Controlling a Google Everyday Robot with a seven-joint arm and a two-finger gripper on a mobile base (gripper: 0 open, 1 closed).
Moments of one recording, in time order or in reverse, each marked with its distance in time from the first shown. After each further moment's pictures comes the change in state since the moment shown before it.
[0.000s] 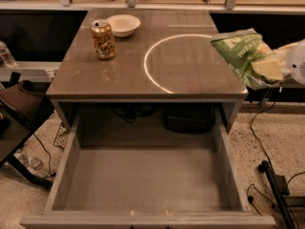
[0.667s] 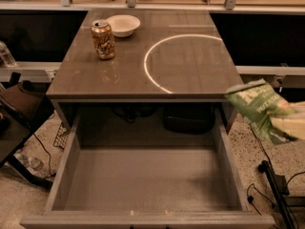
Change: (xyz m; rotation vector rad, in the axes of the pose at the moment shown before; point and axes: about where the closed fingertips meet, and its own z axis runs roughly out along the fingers) arm 0.114 0.047 -0.045 -0.187 -0.007 -0.002
